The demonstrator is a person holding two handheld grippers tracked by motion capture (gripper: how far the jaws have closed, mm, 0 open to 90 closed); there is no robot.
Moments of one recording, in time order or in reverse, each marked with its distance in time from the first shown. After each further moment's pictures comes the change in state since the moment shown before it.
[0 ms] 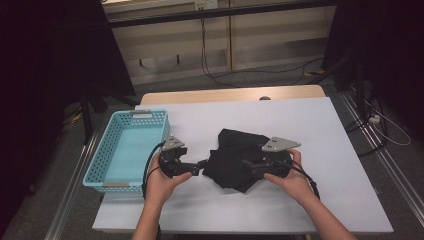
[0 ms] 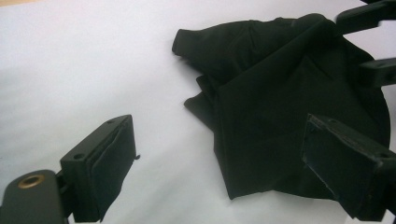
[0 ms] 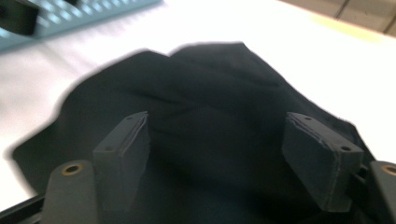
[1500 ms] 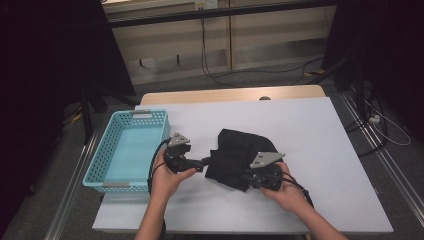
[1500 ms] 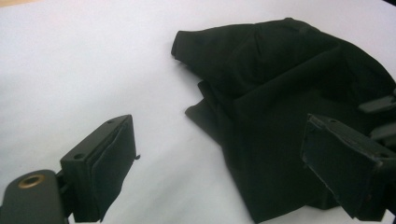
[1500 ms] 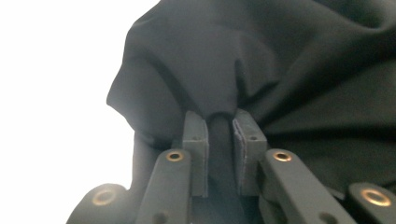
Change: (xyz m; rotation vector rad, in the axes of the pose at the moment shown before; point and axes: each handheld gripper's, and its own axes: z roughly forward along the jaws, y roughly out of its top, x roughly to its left) left arm 0.000 0.008 0.016 0.022 0.002 0.014; right arm 0.029 -0.018 0.008 0.161 0.164 -0.074
